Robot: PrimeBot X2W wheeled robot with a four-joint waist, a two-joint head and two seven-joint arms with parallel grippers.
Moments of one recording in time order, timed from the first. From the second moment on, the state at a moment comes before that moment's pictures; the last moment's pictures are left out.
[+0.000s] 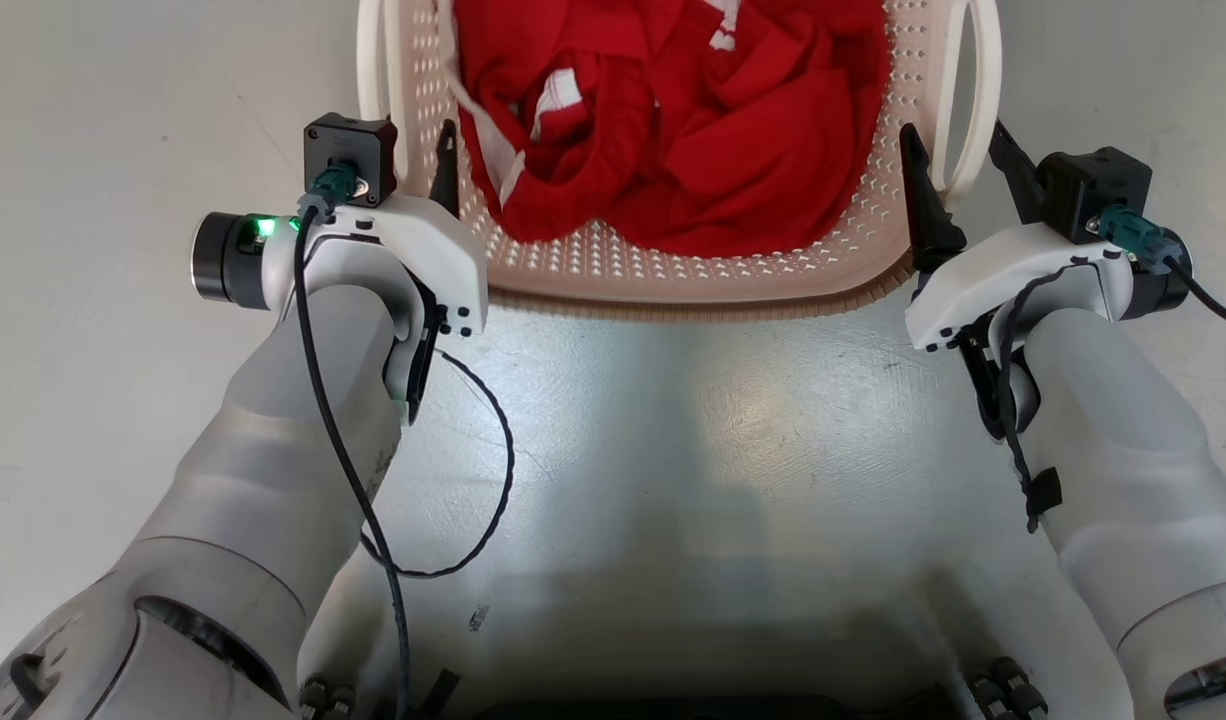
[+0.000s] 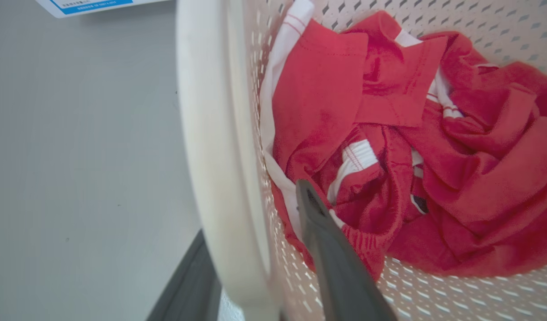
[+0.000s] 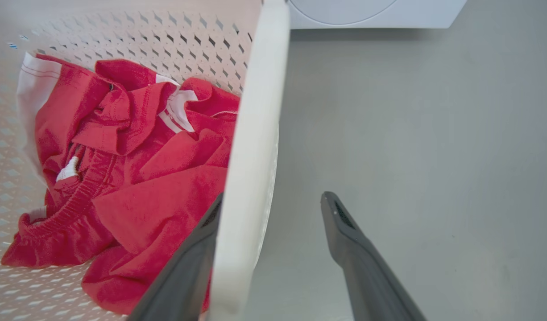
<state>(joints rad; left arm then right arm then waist) -1.13 0.02 -0.91 1.11 -0.82 0.06 -0.26 -0.96 -0.06 0.23 0.97 0.30 0.14 -0.26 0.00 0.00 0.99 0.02</state>
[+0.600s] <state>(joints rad) -1.13 0.02 -0.91 1.09 -0.82 0.06 -0.26 -0.96 -0.07 0.23 0.95 0.30 0.13 -0.26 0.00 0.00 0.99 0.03</state>
